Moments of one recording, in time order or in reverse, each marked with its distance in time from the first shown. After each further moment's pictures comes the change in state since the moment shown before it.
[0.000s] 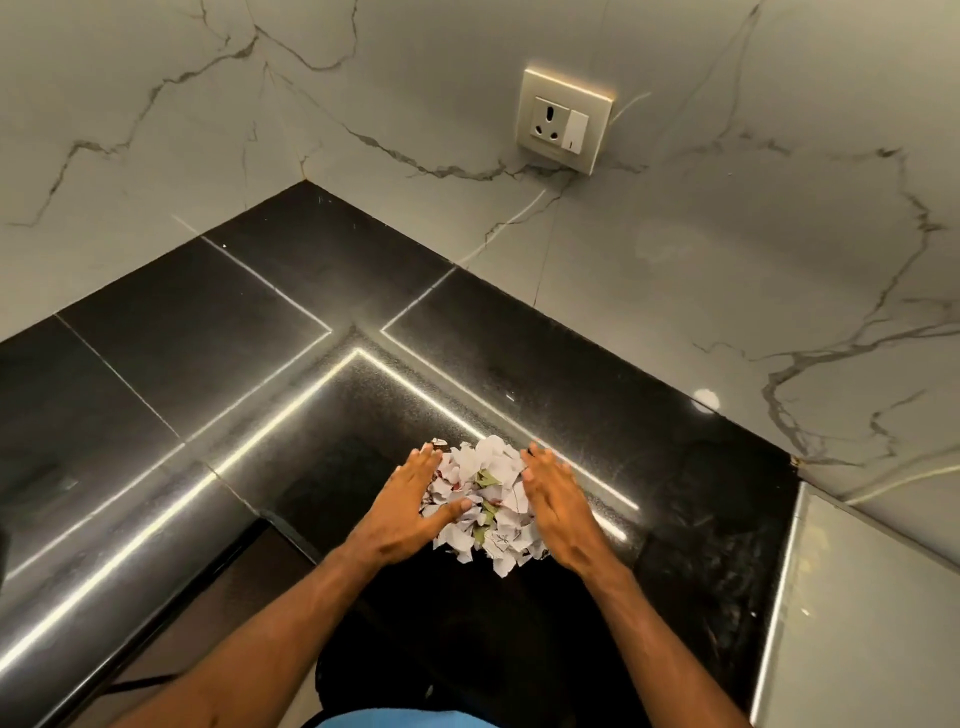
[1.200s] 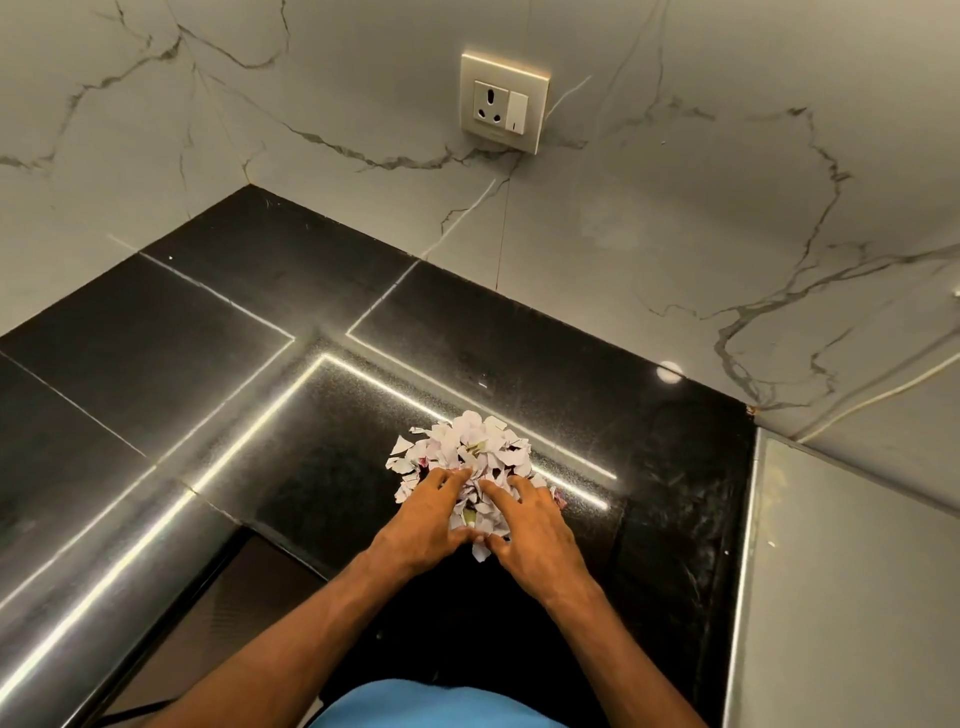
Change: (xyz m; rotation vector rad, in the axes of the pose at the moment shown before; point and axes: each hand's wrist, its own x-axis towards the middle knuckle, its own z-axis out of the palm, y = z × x) left_hand -0.009 0.045 0.023 0.166 -0.179 0.098; right_hand -0.067 -0.059 0.014 -0.345 -0.069 0.135
